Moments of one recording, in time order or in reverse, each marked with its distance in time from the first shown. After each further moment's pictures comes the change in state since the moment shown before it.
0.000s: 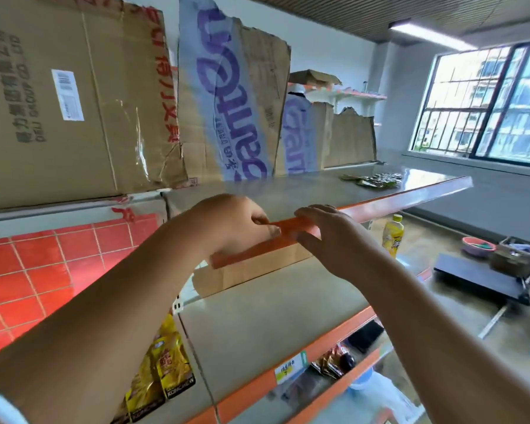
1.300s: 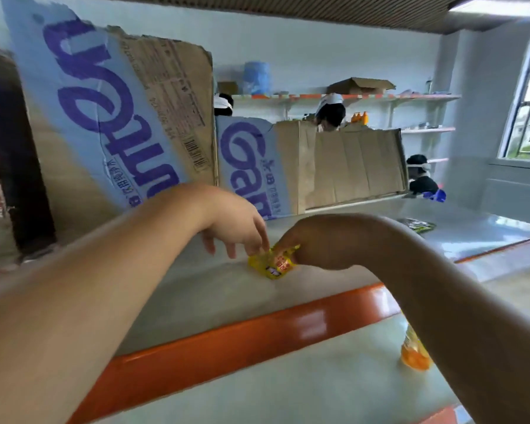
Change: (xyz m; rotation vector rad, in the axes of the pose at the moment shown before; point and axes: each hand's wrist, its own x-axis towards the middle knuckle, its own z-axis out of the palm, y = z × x) left_hand 0.296 0.144 -0.006 0.120 -0.453 -0.312; right_hand 0.218 0.242 -0.034 -0.174 -0.640 -0.427
